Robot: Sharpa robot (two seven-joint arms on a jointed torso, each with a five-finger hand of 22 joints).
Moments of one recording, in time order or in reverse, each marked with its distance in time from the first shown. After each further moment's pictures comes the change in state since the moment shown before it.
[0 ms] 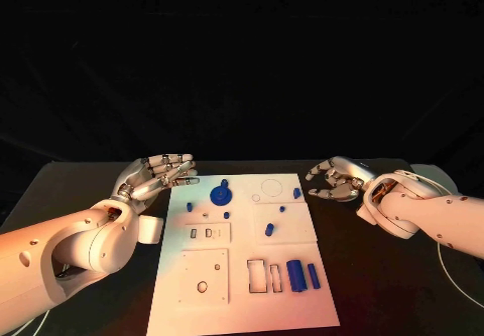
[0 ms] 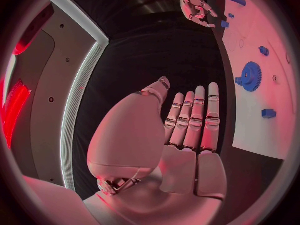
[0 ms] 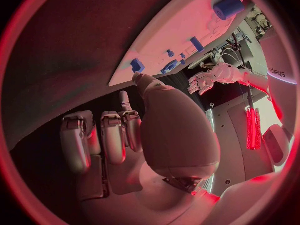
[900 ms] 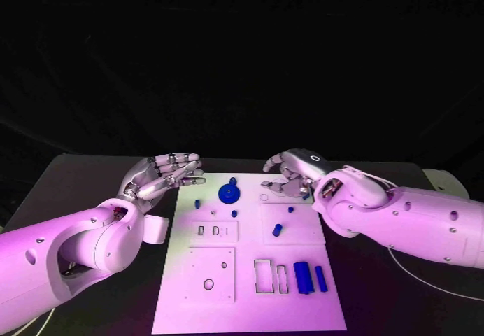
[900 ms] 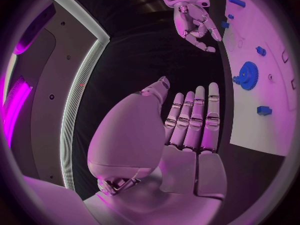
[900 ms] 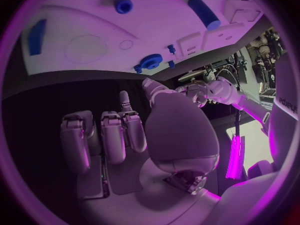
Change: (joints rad) left arm 0.000 -0.006 0.000 0.021 0.000 -0.001 -0.001; left_hand 0.000 0.000 -0.003 0.003 0.000 0.000 0.000 0.000 0.000 0.000 0.000 0.000 0.000 0.000 0.000 0.000 -0.001 0.000 0.000 0.000 0.000 0.001; right arm 0.034 0.189 0.011 0.107 -0.338 -0.117 -0.271; right_hand -0.109 0.051 -0.054 0.069 -0.047 -0.008 -0.002 0.036 0.008 -0.002 0.009 0.010 0.000 0.000 0.011 0.000 0.000 0.000 0.002 0.013 0.000 0.000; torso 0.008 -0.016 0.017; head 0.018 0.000
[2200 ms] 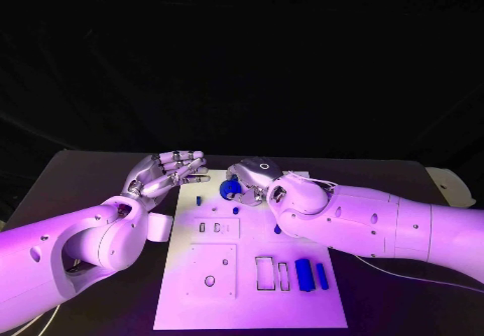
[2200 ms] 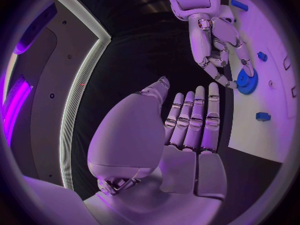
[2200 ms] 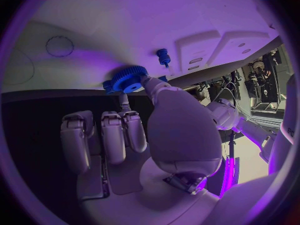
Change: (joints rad) left arm 0.000 0.014 0.000 0.009 0.000 0.000 0.001; left_hand 0.000 0.000 -0.003 0.003 0.000 0.000 0.000 0.000 0.000 0.000 0.000 0.005 0.000 0.000 0.000 0.004 -0.001 0.000 0.000 0.000 0.000 0.002; right arm -0.035 0.311 -0.017 -0.190 -0.187 0.073 -0.101; right_hand -0.014 -0.060 0.079 0.002 -0.052 -0.061 0.011 0.038 -0.009 0.002 -0.005 0.004 0.000 0.001 -0.001 -0.004 -0.001 0.000 0.000 -0.007 0.000 0.000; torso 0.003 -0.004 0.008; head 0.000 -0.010
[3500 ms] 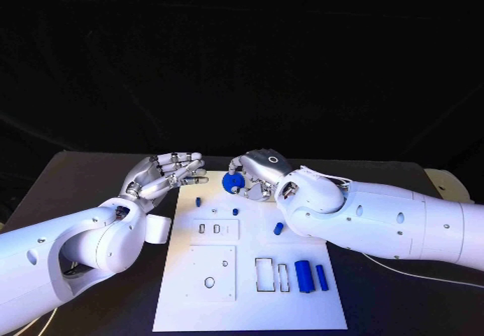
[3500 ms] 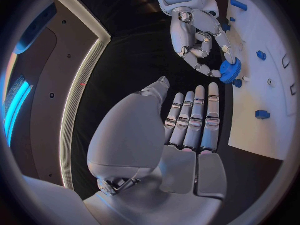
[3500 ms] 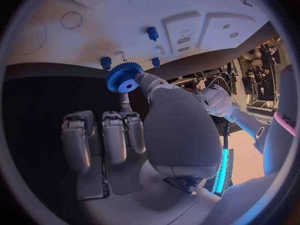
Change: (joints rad) left arm 0.000 -0.002 0.000 0.001 0.000 0.001 -0.002; left_hand 0.000 0.000 0.000 0.000 0.000 0.000 0.000 0.000 0.001 0.000 0.000 0.000 0.000 0.004 -0.004 0.004 0.000 0.000 -0.003 0.004 0.000 0.001; right arm 0.031 -0.094 0.014 0.137 -0.005 -0.046 -0.001; right_hand 0.111 0.024 0.051 -0.042 0.124 0.057 -0.006 0.131 0.028 0.000 -0.033 0.035 0.000 0.000 -0.026 0.000 0.000 0.000 -0.003 -0.019 0.000 0.000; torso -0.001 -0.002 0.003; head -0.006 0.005
